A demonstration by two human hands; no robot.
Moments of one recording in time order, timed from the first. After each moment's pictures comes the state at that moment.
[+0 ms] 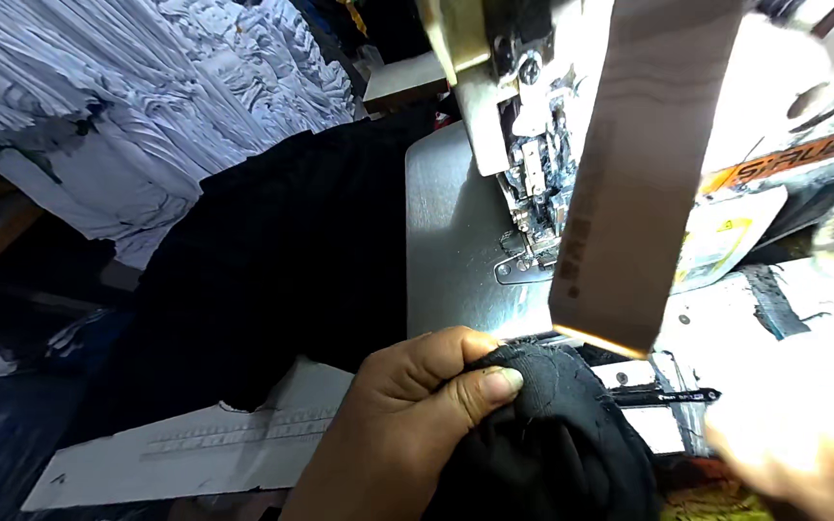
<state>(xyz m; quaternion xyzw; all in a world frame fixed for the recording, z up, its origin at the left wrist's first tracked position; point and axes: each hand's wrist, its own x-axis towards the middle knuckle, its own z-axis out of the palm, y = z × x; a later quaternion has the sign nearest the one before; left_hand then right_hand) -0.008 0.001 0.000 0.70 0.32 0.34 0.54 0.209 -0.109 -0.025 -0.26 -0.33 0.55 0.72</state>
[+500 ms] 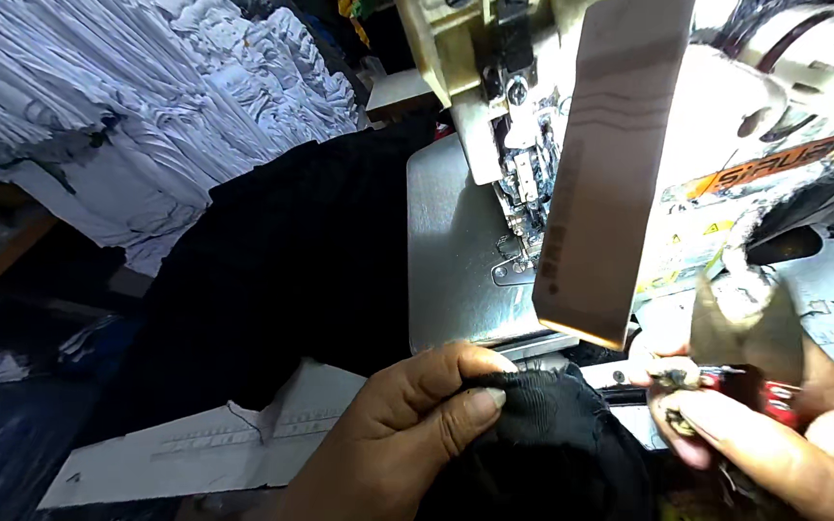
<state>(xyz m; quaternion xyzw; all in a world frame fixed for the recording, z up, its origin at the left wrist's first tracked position) -0.019 0.000 0.006 0.70 0.27 0.27 0.60 0.196 -0.105 -0.026 -0.49 -0.45 0.42 0.62</state>
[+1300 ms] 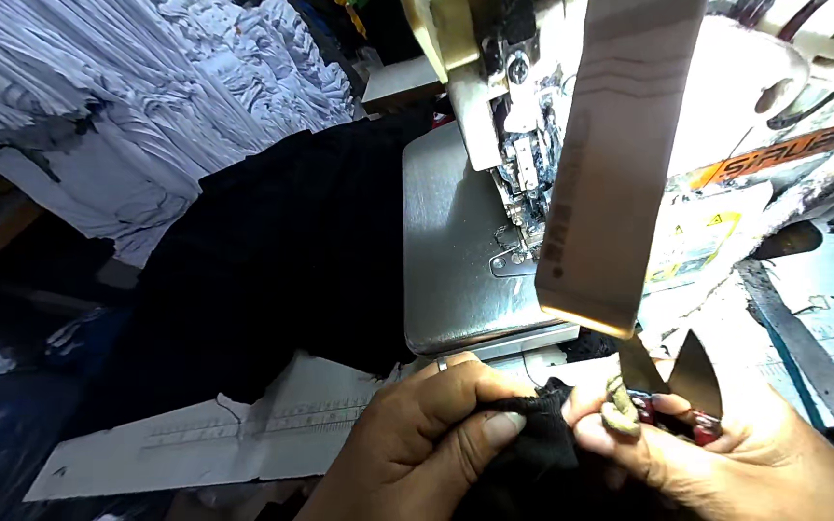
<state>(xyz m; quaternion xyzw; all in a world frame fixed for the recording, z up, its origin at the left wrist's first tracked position) -0.018 -0.012 0.002 0.78 0.27 0.26 0.51 0.183 -0.095 -0.025 -0.50 -0.54 0.40 0.54</state>
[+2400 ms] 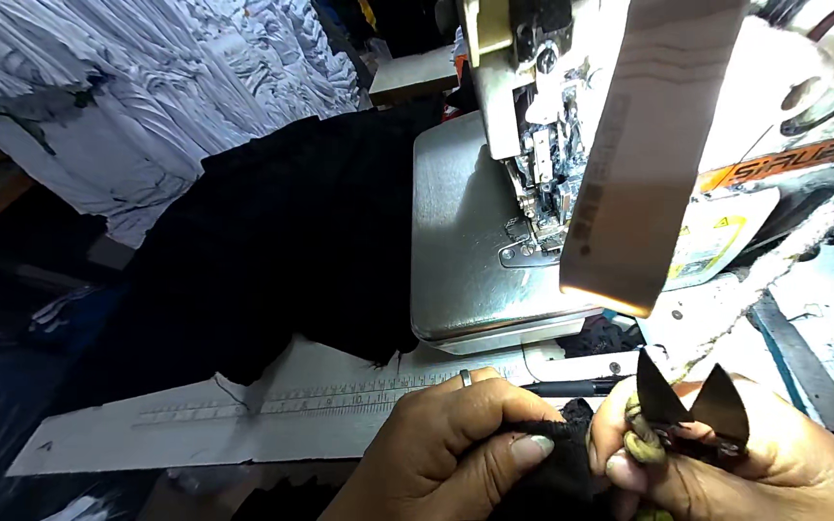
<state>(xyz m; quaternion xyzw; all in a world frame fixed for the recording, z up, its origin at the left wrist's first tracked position) -0.017 -0.021 -0.007 0.77 0.23 0.26 0.53 0.207 -0.101 -0.021 -0.41 -0.60 0.51 0.47</state>
